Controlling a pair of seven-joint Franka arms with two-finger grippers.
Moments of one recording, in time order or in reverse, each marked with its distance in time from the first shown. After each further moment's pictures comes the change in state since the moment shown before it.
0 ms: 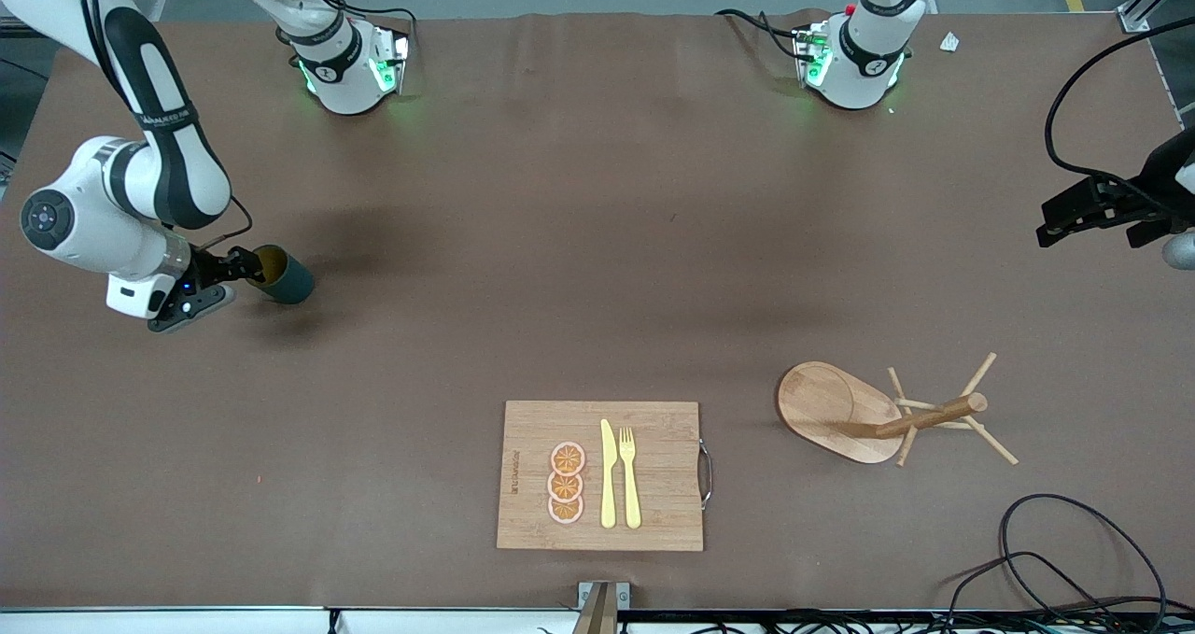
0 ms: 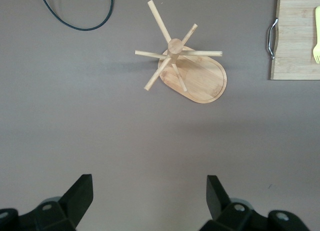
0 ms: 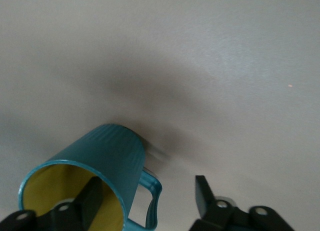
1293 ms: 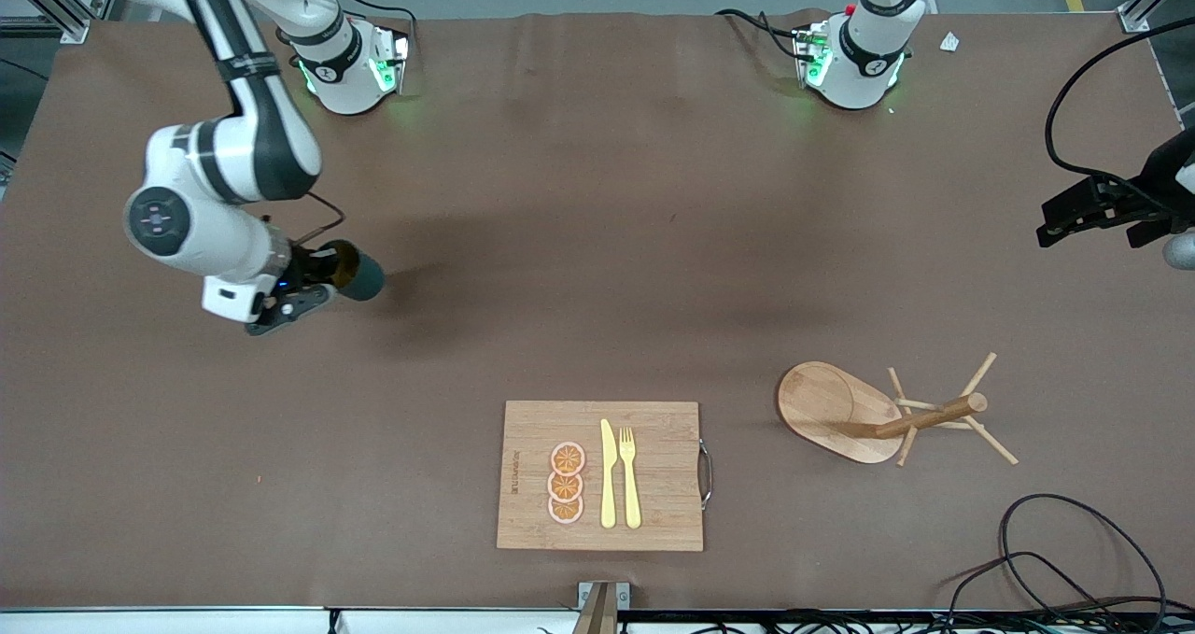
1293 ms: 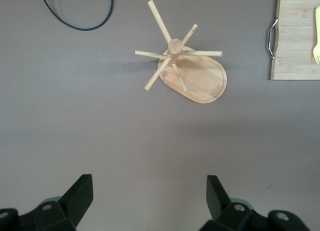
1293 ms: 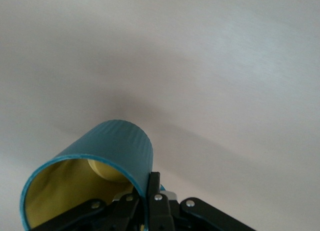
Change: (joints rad) left arm 0.000 0.000 0.000 0.000 0.000 0.000 0.000; right arm 0.399 -0.077 0.020 0.161 0.020 -0.278 0.479
